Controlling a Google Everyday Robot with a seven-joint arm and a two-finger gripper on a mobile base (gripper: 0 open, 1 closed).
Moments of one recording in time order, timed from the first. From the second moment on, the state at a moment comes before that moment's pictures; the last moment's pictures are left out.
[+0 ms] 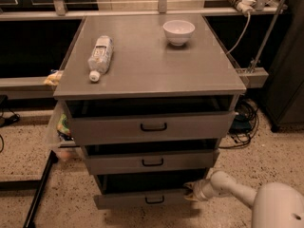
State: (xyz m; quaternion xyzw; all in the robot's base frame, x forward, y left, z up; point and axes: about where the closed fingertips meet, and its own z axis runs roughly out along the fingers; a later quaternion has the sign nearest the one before) arm 0.574 -0.209 0.173 -0.69 0.67 0.10 0.26
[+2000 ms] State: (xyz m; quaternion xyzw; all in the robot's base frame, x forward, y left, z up) arm 0.574 -0.208 0.175 -0.69 0.67 0.10 0.26
